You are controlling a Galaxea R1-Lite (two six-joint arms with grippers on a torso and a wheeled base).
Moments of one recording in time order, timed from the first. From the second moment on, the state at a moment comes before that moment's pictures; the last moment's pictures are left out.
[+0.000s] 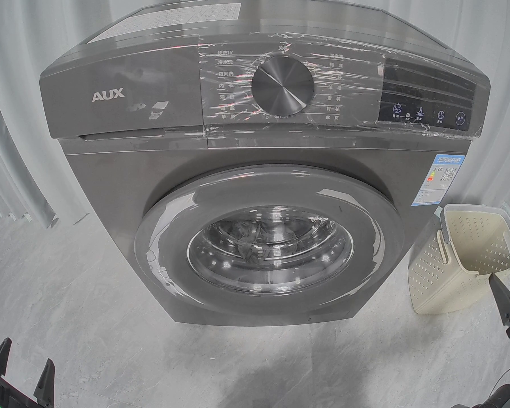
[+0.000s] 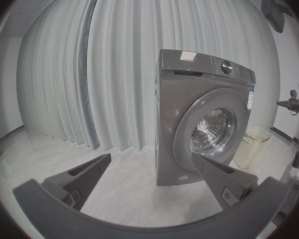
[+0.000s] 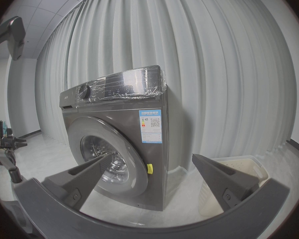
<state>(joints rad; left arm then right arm) 0.00 0.02 -0.02 0.00 0.02 0.00 0.15 0.66 -0.02 -0.77 0.07 0.01</state>
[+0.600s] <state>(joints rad) 0.00 0.02 -0.02 0.00 0.02 0.00 0.02 0.07 -0.02 -0.15 0.12 -0.01</state>
